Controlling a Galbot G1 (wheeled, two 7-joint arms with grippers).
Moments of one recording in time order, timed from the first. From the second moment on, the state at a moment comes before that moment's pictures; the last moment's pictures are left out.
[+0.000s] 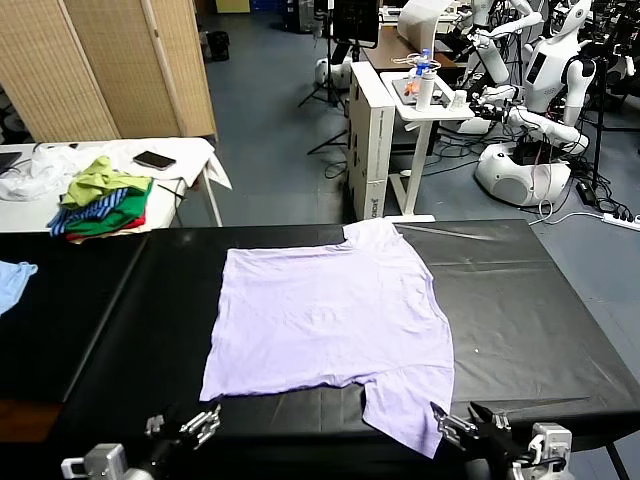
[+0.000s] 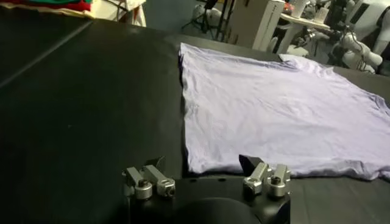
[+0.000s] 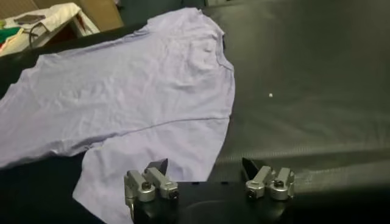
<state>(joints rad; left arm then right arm) 1.90 -1.16 -0.62 -2.31 -0.62 0.41 -0.18 -1.84 1.15 0.65 2.34 0.63 -0.61 0.17</state>
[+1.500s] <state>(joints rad) 1.95 -1.20 -0.62 -2.30 -0.54 0.35 -0.20 -1.99 1.18 0.65 2.44 0.59 -0.64 0.22</state>
